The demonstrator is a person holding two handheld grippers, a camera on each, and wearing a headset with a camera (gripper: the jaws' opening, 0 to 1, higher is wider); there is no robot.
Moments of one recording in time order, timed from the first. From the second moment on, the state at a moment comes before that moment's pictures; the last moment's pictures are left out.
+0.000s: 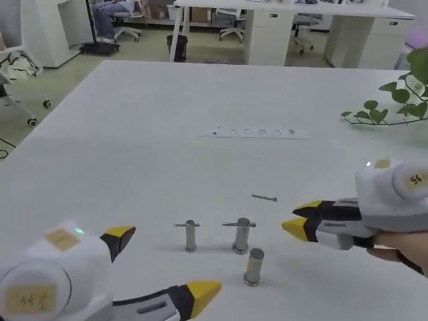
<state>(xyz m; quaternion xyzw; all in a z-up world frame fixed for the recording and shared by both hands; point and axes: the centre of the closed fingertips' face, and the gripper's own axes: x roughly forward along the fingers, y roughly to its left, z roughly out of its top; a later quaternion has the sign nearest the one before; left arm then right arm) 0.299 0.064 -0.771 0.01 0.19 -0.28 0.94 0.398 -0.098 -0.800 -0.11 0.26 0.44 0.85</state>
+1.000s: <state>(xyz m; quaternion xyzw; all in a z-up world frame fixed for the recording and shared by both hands) 0.303 0.062 -0.774 0.03 0.18 -0.28 0.94 0.481 -0.089 -0.853 -0.18 0.33 0.45 0.81</state>
